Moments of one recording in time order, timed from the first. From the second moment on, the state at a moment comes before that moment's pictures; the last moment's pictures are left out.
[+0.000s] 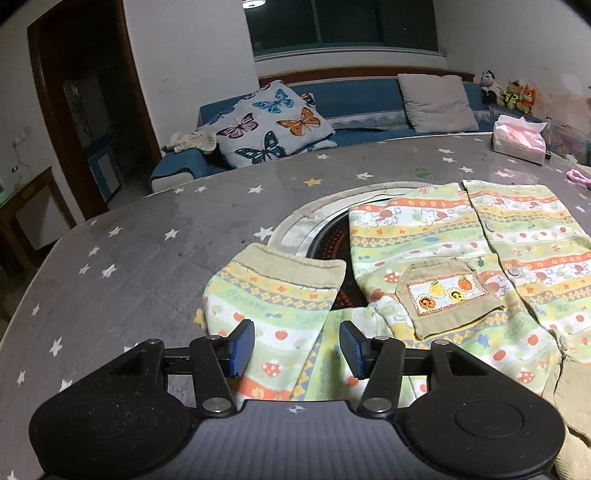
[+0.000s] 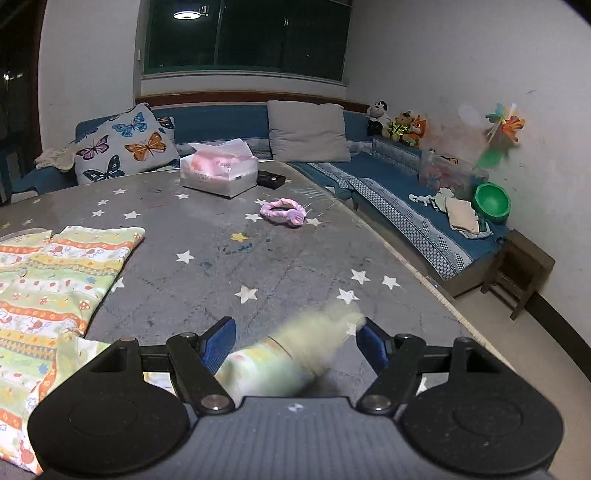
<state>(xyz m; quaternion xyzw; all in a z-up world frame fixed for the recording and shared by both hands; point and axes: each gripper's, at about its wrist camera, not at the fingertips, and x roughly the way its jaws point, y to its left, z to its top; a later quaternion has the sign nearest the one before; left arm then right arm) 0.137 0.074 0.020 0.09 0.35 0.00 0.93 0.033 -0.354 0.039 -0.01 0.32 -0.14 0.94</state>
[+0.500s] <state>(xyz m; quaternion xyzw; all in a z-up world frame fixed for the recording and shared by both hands) 0.129 0.126 0.028 0.01 0.31 0.08 0.95 0.041 -0.294 0.024 -0.02 0.35 -0.03 0.94</state>
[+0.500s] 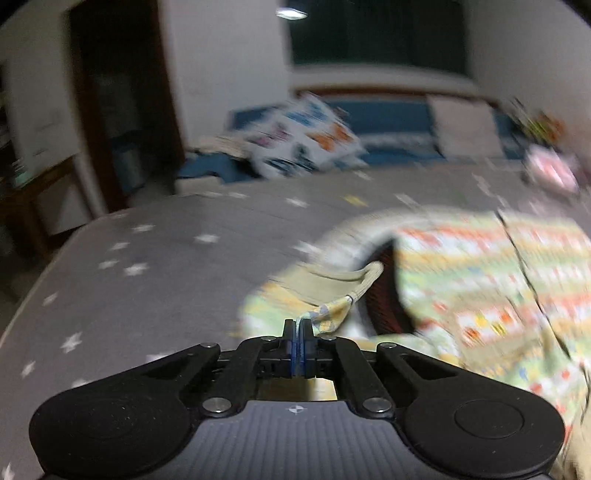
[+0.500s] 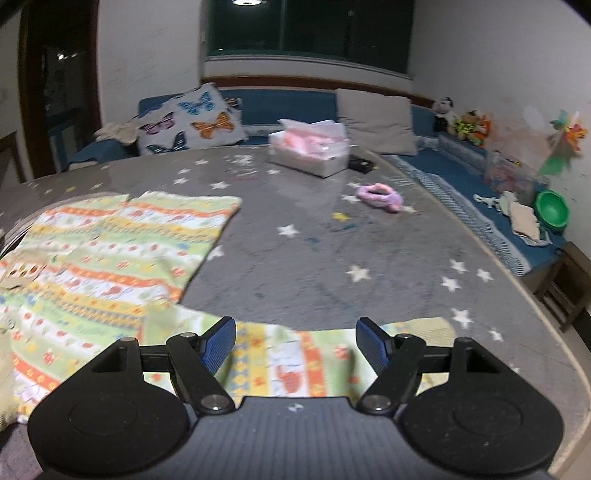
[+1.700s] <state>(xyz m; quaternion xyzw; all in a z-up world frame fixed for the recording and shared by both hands) 0.114 0.175 0.003 0.02 0.34 0.12 0.93 0.052 -0.275 0.020 0.00 0.36 0.02 0.93</state>
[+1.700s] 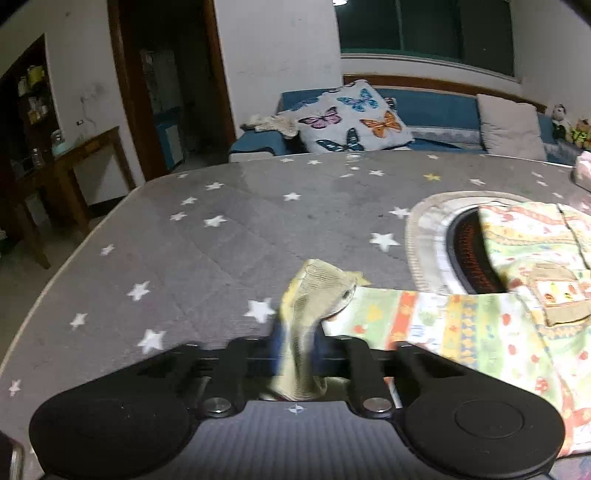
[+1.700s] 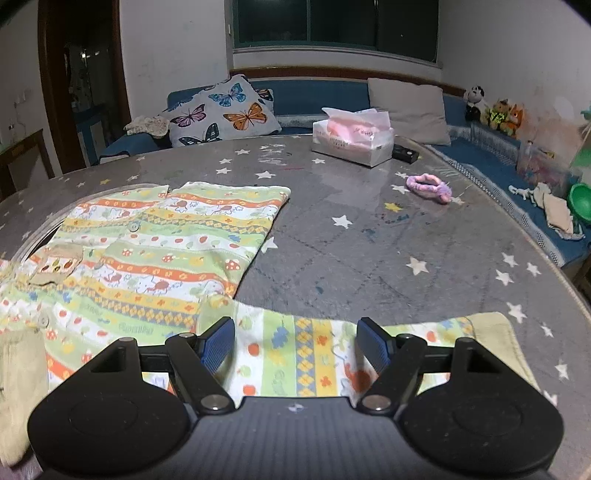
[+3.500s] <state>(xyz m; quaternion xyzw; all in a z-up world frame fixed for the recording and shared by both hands) 0.235 0.049 0.022 0.03 0.35 -0.09 0.93 0.210 -0.226 0.013 0.04 0.39 0.13 0.91</state>
